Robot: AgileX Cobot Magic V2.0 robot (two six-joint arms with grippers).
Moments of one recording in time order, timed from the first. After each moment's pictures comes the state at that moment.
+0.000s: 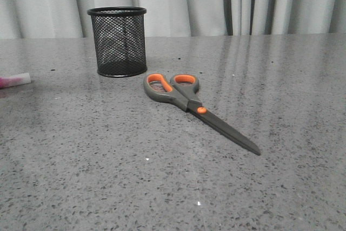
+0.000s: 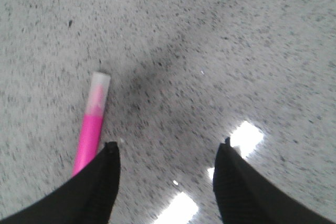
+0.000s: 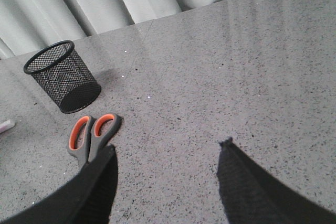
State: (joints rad) left arm -0.19 1.37 -1.21 -0.19 1.08 0.71; right arm 0.22 0.36 -0.38 0.23 0.34 0.11
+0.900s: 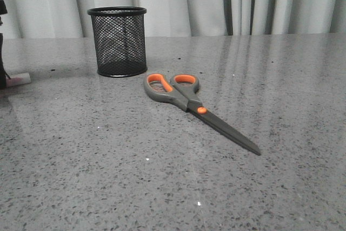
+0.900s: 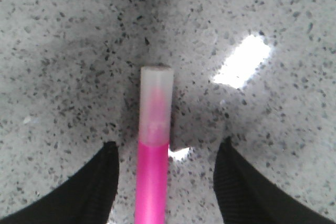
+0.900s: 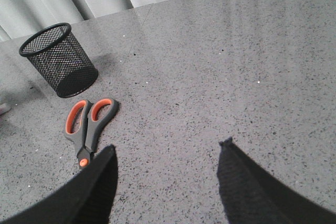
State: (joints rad) left arm -0.16 1.74 -1.38 -0.03 1.15 0.79; right arm 0.23 0.36 -0.38 0.22 0.39 0.11
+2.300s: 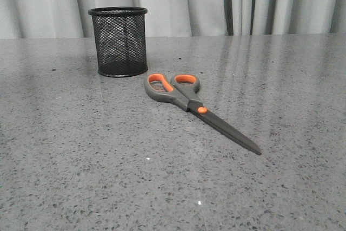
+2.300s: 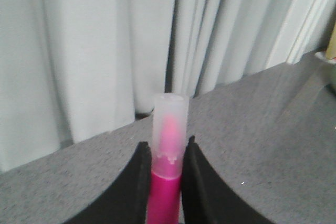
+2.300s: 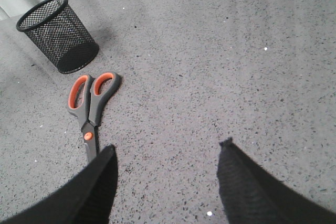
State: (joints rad) left arm -0.17 1.46 -1.36 -1.27 0.54 1.25; right arm 0.23 0.36 -0.38 0.26 0.47 0.11
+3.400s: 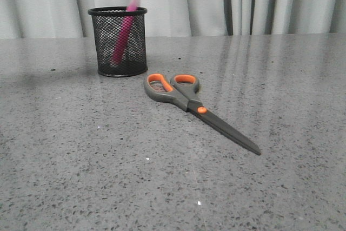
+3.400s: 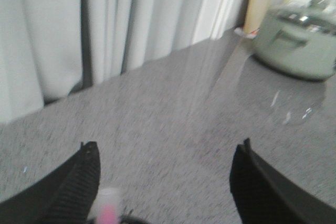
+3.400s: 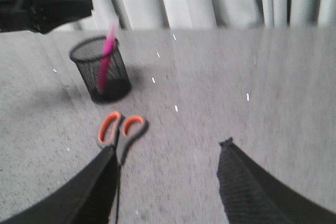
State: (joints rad) left arm -0.18 1.70 -1.24 -1.78 0.85 1.85; right arm 0.23 0.38 -0.59 0.37 0.52 -0.22
